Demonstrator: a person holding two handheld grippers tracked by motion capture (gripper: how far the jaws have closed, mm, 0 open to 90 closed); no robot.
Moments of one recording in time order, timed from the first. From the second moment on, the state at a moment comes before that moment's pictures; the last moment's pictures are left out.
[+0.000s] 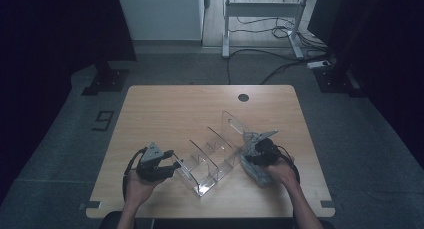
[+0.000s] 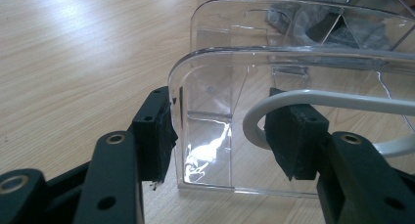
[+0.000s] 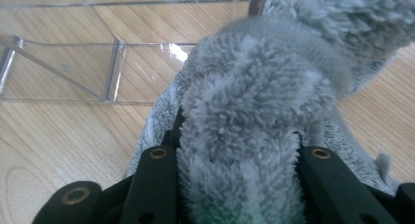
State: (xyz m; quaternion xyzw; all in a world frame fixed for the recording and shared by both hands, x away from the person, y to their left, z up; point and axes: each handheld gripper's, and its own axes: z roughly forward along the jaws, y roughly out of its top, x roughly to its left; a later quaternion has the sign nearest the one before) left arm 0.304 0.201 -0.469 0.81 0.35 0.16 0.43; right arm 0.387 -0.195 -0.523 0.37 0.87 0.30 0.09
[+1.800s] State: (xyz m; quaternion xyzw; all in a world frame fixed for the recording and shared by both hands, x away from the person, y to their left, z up) left arm 0.302 0.193 -0.468 0.81 0.35 0.16 0.43; right arm 0.337 -0.166 -0.491 0.30 0.88 0.37 0.08
